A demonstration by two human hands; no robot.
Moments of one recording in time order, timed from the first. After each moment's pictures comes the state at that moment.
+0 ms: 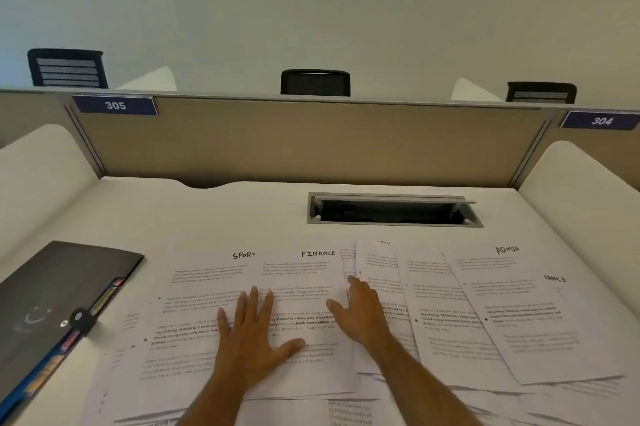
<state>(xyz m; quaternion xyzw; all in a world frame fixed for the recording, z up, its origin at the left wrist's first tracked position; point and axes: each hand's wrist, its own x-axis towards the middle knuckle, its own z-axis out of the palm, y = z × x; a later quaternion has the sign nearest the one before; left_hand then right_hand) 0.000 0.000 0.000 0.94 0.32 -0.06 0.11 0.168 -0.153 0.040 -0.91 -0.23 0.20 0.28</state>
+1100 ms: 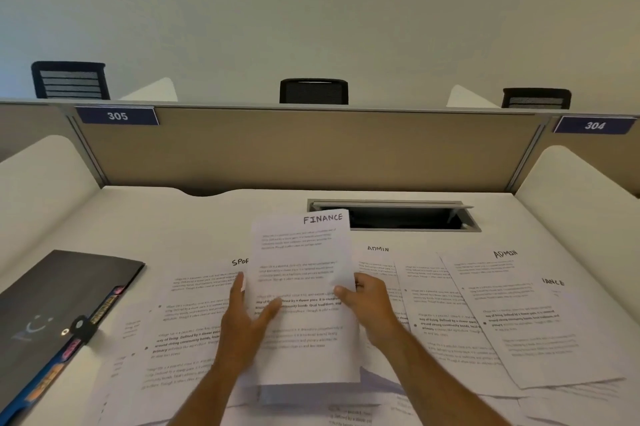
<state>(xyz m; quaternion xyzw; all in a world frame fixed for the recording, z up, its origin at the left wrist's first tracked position) 0.007 -0.001 0.053 0.73 0.37 0.24 0.52 0.176 -0.160 0.071 -0.72 -0.11 0.28 0.63</state>
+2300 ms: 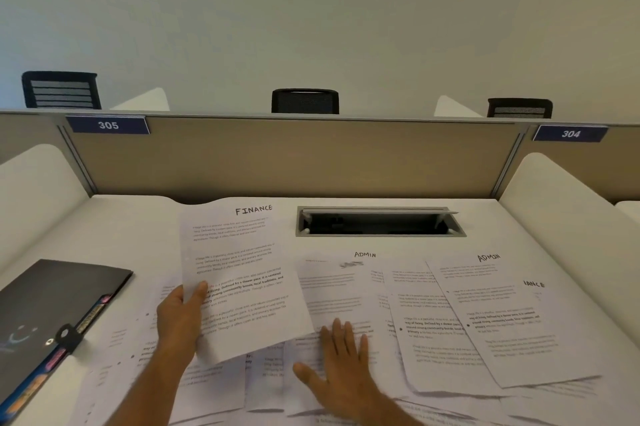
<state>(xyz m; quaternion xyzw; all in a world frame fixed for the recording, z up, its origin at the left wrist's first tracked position) -0.012 0.068 0.056 0.56 0.47 0.35 0.59 0.113 -0.198 0.011 -0.89 -0.39 0.21 0.14</state>
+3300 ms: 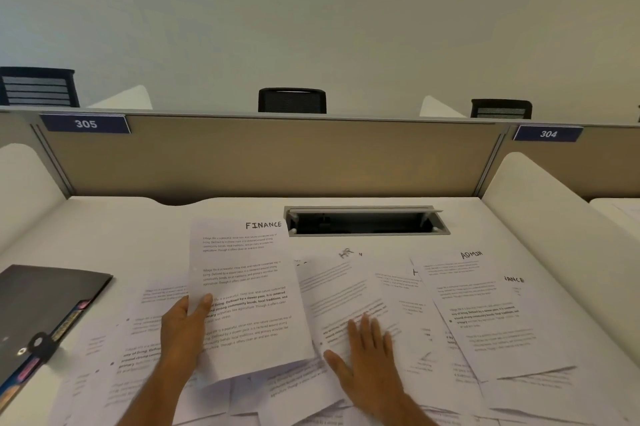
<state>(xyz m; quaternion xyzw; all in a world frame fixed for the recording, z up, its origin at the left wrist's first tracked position) 0.001 0.040 0.042 0.60 0.45 0.32 0.58 0.147 -0.244 0.009 -0.94 -0.30 0.16 0.09</state>
